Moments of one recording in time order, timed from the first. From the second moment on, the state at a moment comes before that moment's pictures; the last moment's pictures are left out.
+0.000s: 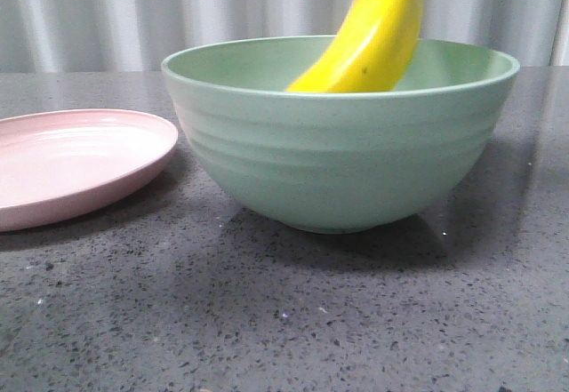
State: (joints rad) left arm -0.85 1.02 -0.89 -0.42 0.35 0.17; right arm 0.40 1.31 -1.03 0.32 0.35 0.03
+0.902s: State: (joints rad) left arm -0.85 1.01 -0.89 -0.36 0.29 0.17; right arm 0.40 1.14 -1.03 0.13 0.42 0.03
